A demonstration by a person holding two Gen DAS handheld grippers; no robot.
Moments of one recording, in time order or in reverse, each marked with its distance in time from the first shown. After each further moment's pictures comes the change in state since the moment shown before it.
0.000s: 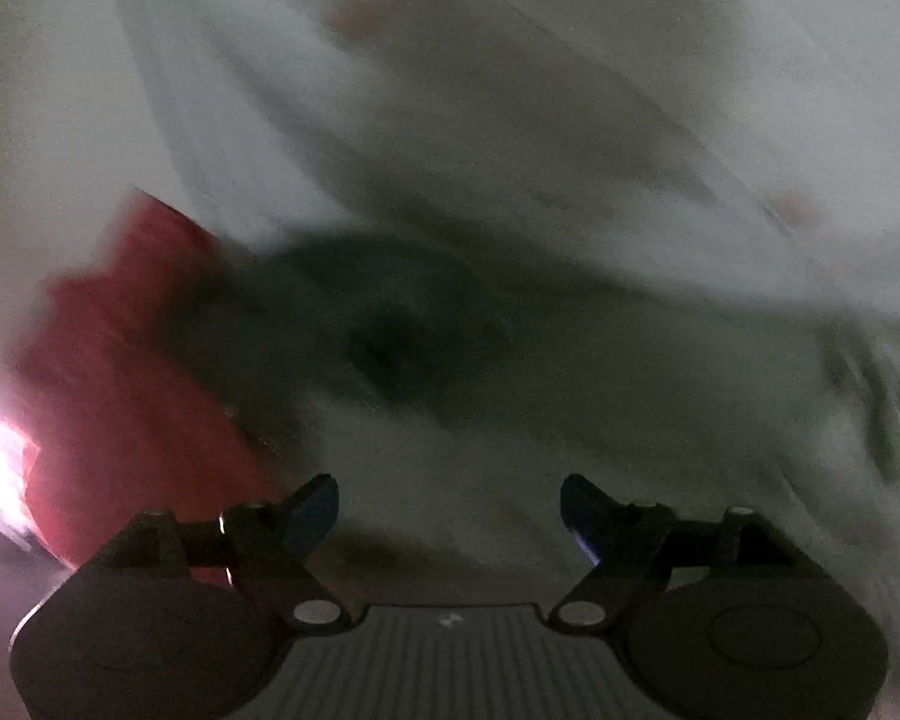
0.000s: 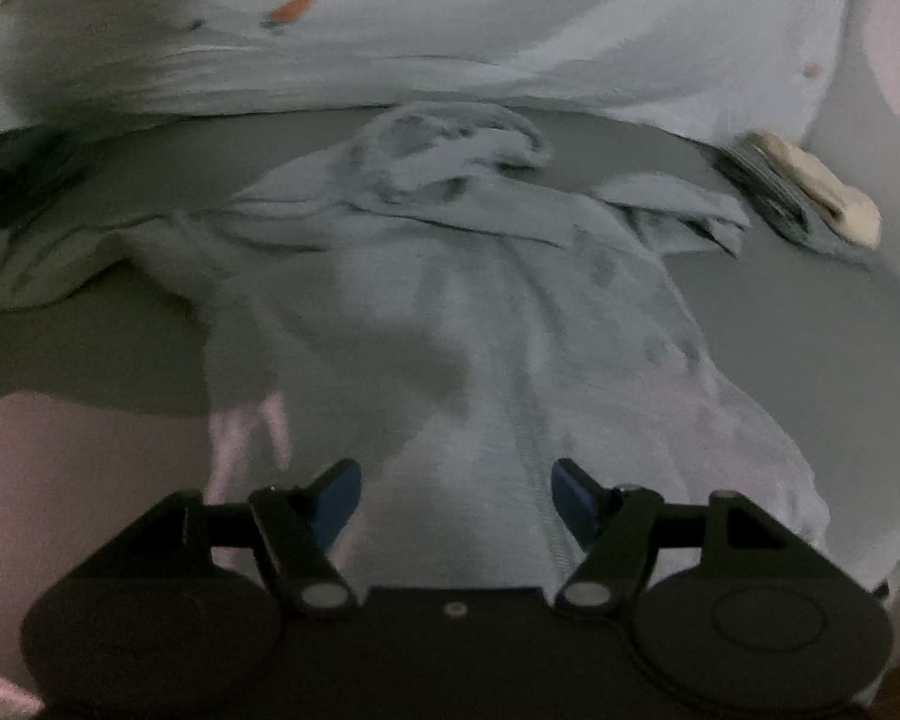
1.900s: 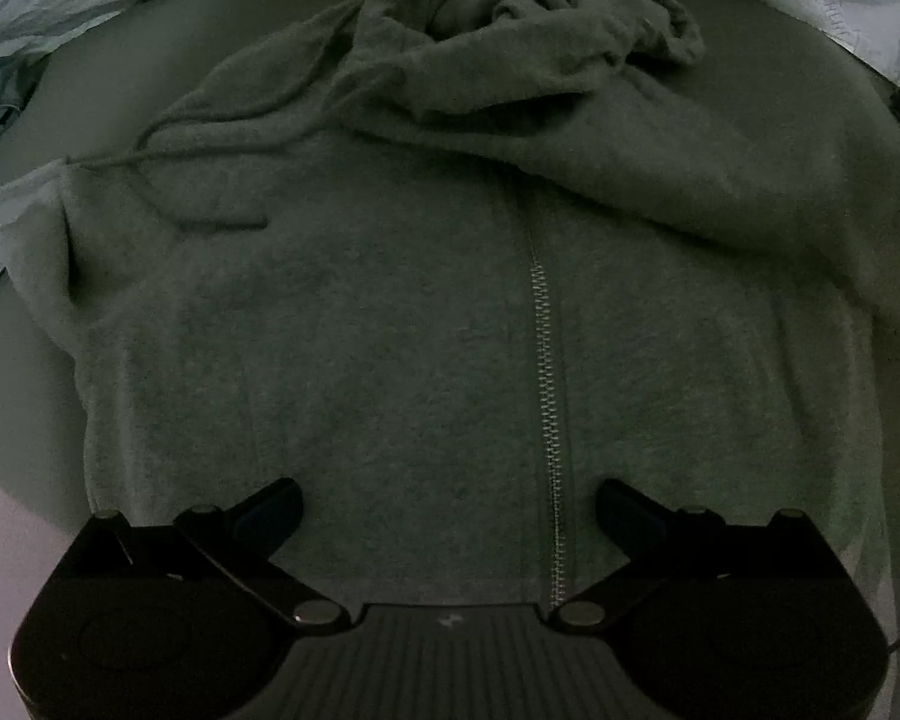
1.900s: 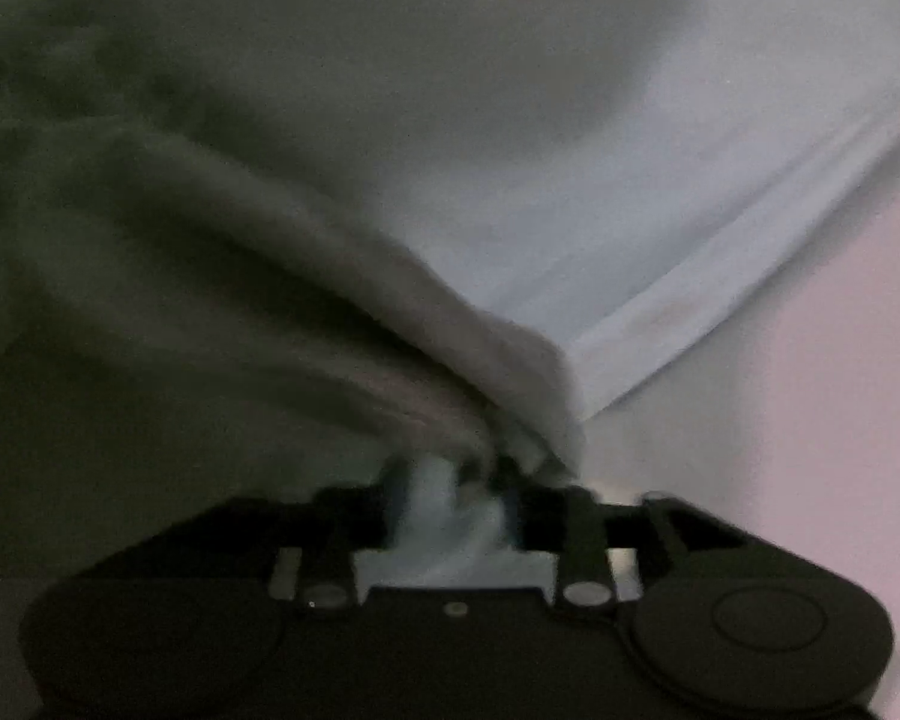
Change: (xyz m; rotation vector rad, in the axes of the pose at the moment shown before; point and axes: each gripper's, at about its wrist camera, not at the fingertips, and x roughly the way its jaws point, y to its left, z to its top) left arm 0.076 -0.362 -0.047 0.070 0.490 -0.071; right arm 0.179 -0.306 0.099 -0.608 -0.251 -0.285
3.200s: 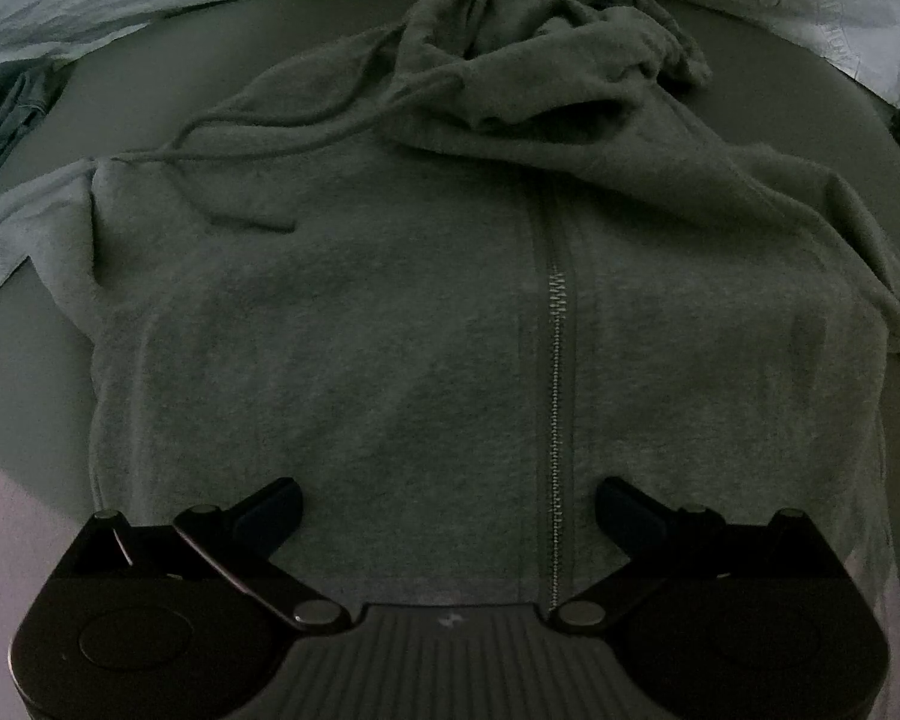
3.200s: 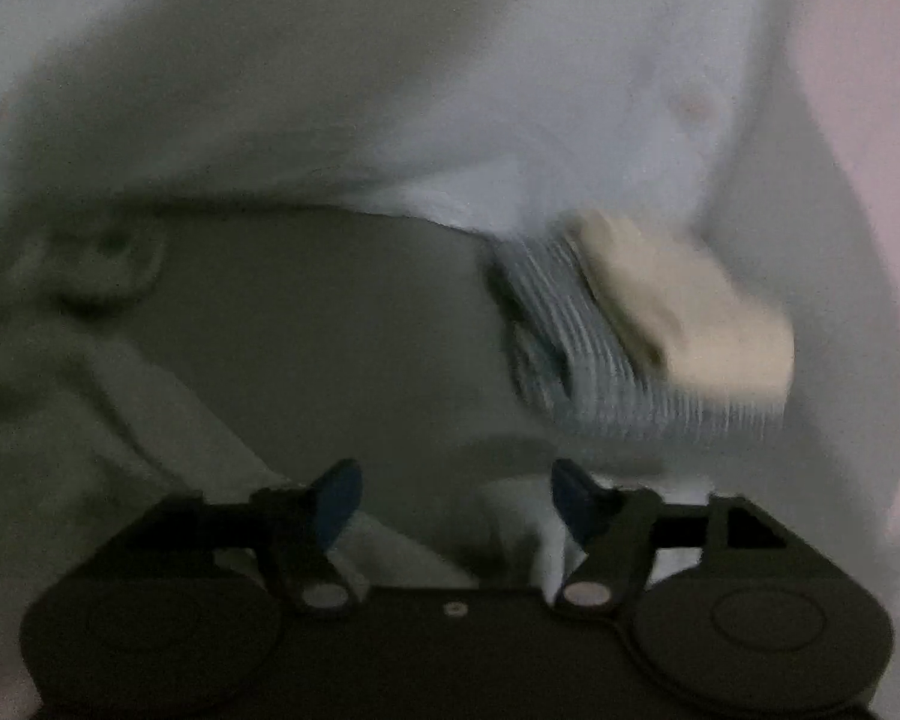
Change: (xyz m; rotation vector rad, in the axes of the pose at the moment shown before) left arm -0.006 -0.006 -0.015 -0.033 -0.080 0.019; right arm 0.022 -0.087 -0.007 0.694 0.086 0.252
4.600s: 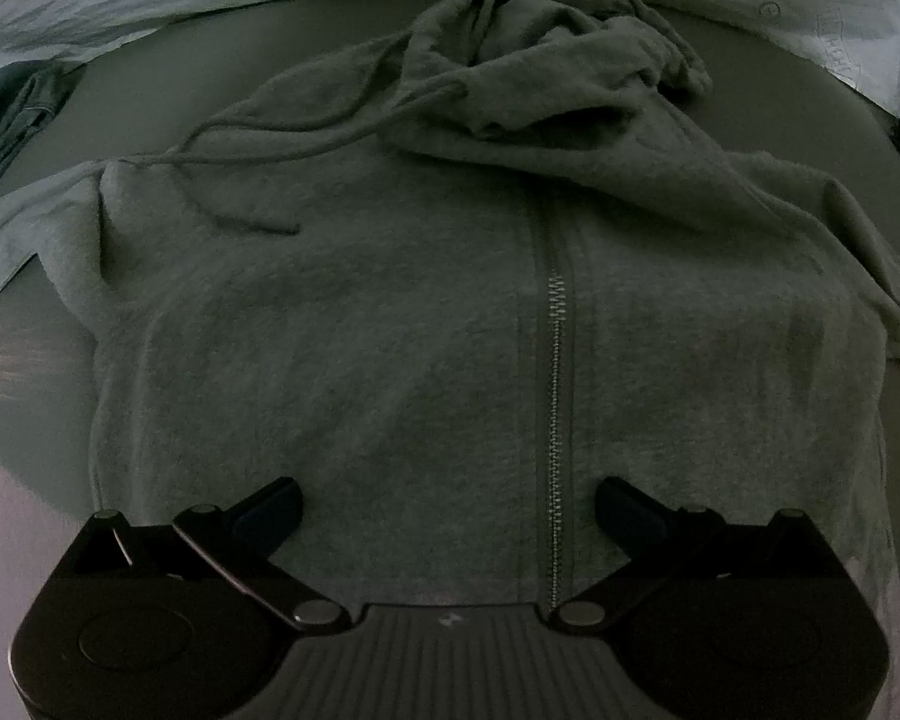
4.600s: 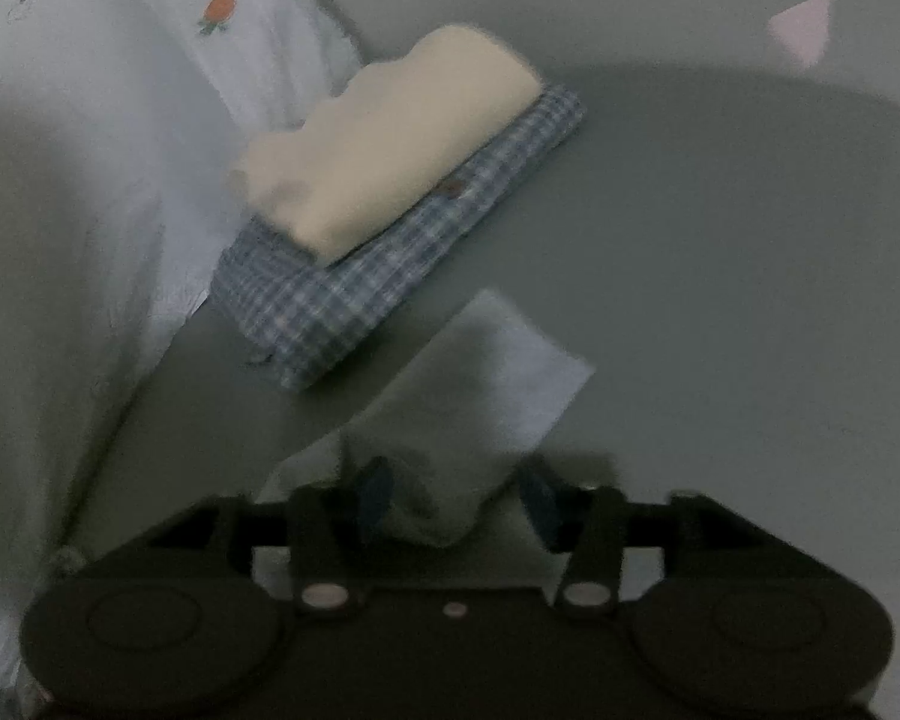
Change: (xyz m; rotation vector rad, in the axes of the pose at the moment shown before) left arm -0.002 -0.003 -0.008 -0.006 -0.022 0.003; right arm 0.060 -0.120 -0.038 0.701 0.090 0.071
